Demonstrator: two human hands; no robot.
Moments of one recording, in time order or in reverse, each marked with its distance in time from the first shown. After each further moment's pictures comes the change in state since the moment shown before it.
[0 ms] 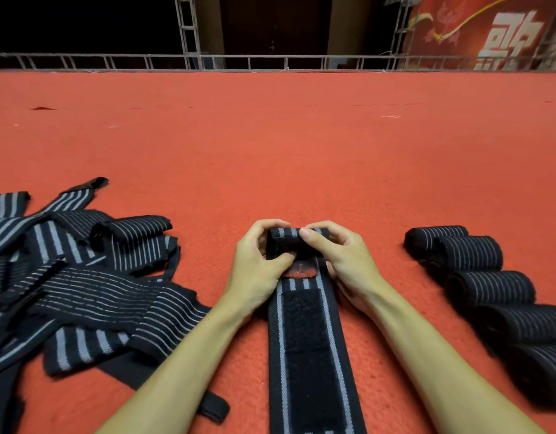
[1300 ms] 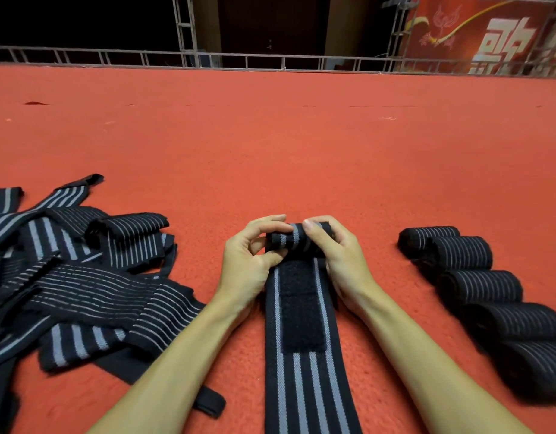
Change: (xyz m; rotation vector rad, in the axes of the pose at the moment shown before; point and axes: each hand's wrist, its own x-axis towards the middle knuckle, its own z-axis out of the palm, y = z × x) left_hand -0.003 0.001 -0.002 -0.243 -0.006 0.007; right_hand 0.000 0.004 0.004 -0.108 0.063 -0.133
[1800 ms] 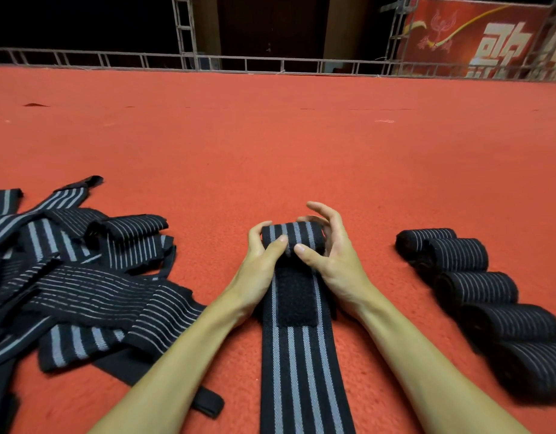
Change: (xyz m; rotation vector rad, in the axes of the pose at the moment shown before) left_hand 0.000 -0.004 0.005 0.088 -0.113 -0.289; right_hand -0.002 0.005 -0.005 -0.006 -0.148 -0.101
